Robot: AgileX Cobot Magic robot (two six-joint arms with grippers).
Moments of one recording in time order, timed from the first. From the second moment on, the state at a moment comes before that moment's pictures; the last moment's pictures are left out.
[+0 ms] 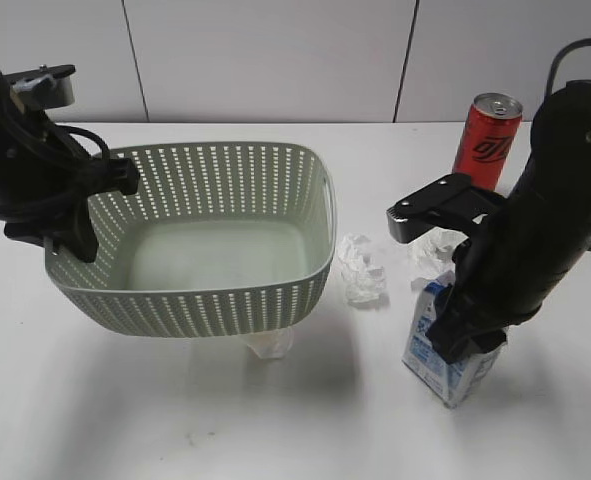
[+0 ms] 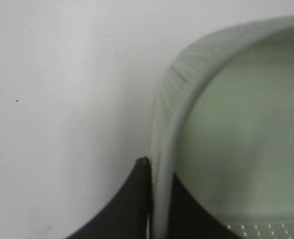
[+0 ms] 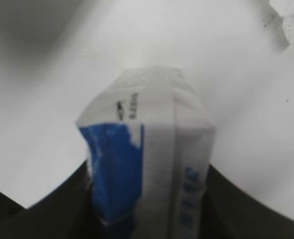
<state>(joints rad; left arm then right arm) -0.41 1.59 -1.09 -0.13 0.93 -0.37 0.49 1.69 -0.90 0.12 0.73 -0.26</state>
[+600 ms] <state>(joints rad) -0.41 1.59 -1.09 -0.13 0.88 -0.37 0.49 1.32 -1.15 0.07 1.08 -0.21</state>
